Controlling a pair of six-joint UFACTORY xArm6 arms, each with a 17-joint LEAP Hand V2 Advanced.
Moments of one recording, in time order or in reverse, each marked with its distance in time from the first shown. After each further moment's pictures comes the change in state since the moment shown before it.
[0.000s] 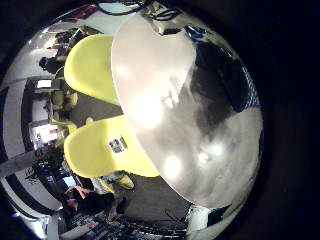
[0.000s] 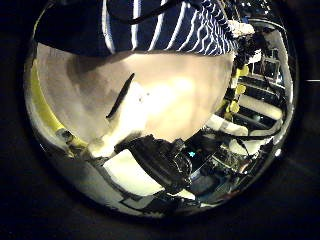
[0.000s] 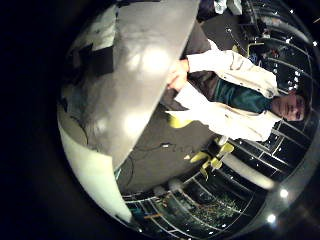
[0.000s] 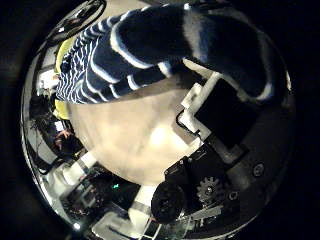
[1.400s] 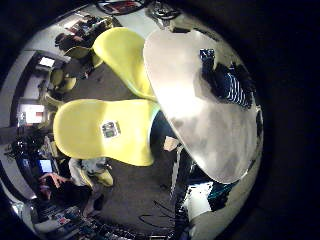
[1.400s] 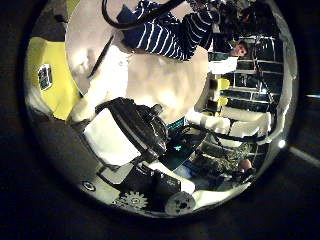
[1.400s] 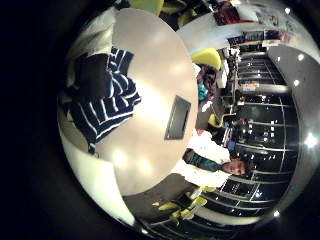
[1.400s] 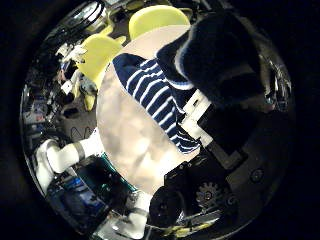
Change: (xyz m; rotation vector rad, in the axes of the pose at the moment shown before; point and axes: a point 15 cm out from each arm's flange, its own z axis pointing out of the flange) left arm -0.080 0.149 -0.047 0.154 0.228 -0.202; right arm -0.400 -0.066 -0.238 0.450 0.245 -0.655
